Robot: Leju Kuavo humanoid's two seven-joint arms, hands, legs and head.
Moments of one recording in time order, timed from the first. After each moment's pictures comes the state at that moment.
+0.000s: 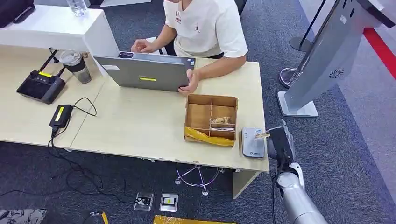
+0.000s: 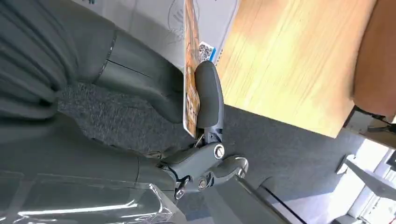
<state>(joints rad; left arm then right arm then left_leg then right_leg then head) -0.18 0.11 -0.52 -0.21 0.54 0.64 -0.16 -0.44 -0.07 0.10 -0.62 0.42 -0.33 -0.32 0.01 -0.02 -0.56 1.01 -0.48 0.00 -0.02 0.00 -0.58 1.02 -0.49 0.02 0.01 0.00</state>
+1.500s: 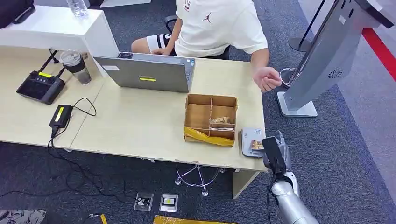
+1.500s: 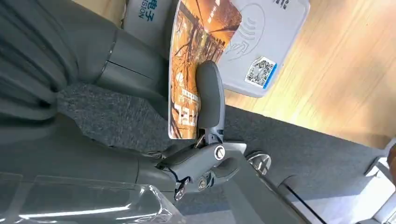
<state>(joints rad) -0.17 0.11 -0.52 -0.21 0.54 0.64 -0.17 -0.42 -0.07 0.17 -0.52 0.42 -0.43 -0.31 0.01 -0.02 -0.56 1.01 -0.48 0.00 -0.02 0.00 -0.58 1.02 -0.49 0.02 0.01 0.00</state>
